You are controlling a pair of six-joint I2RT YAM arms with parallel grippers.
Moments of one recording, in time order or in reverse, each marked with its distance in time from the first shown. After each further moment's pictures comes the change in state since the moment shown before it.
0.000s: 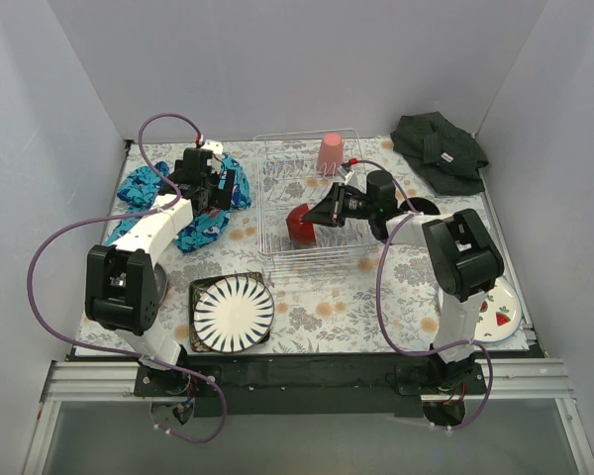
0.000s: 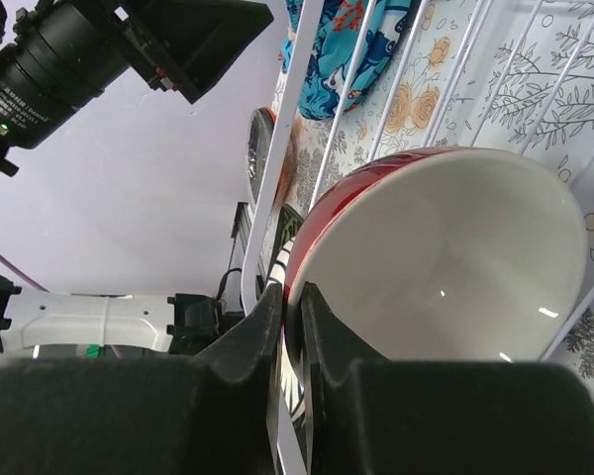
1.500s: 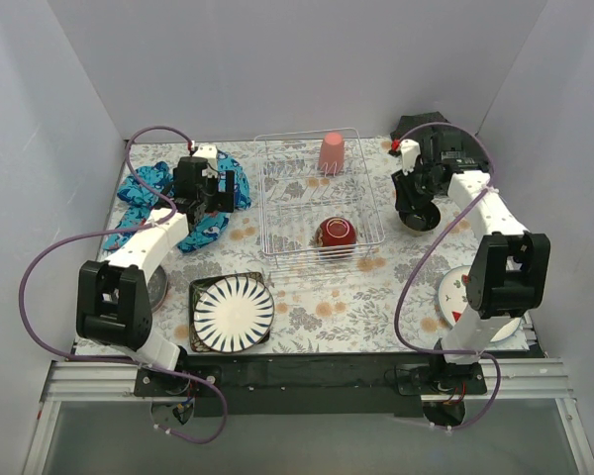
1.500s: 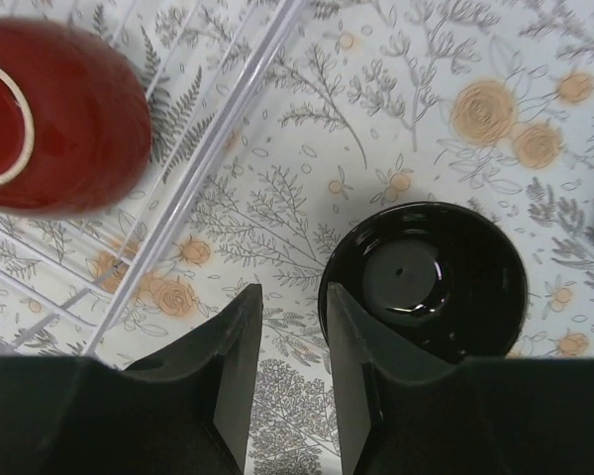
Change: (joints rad) left arm 0.001 -0.099 -0.132 0.121 0.095 -0.126; right arm -0.330 -0.239 0.412 -1.364 0.504 -1.499
